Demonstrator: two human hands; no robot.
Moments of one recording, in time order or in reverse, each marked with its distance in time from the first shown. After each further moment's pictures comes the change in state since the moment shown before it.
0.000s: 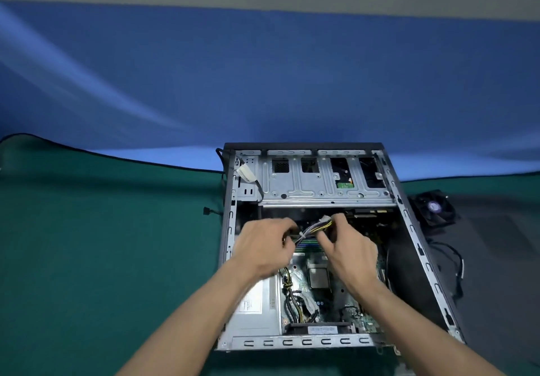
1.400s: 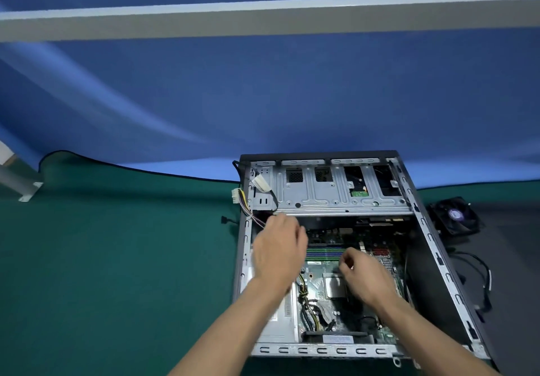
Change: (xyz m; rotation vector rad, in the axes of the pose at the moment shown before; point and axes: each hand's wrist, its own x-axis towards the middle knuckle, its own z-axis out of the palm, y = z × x) left_hand -0.003 0.019 0.008 0.056 0.345 -0.231; right_hand -0.010 0.020 0.011 0.022 -0.325 0.044
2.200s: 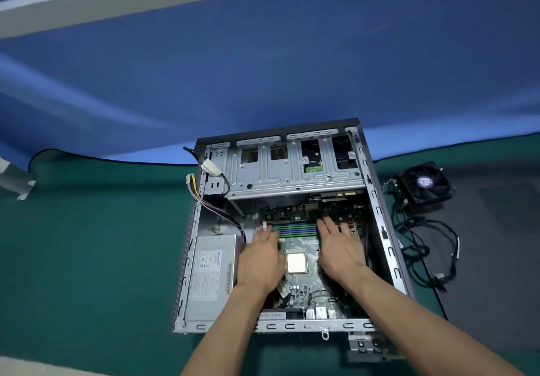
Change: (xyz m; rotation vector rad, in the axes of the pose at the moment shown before) left_hand -0.034 0.040 0.060 0.236 -0.493 -0.107; right_hand 0.016 0.049 -0.005 -0.249 -0.141 -0.153
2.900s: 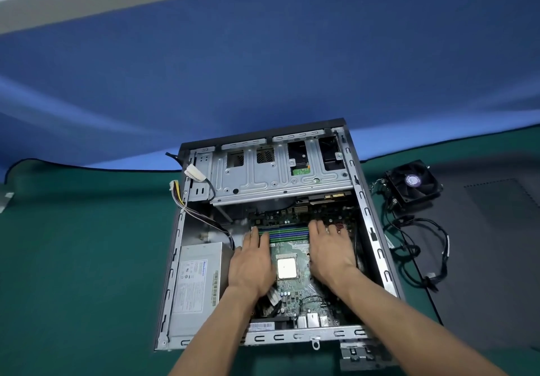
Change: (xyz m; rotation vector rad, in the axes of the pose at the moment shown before) left_hand 0.015 -0.001 0.010 0.157 -0.145 -0.011; right_hand 0.007 0.000 0.001 -0.286 -0.028 -0.035
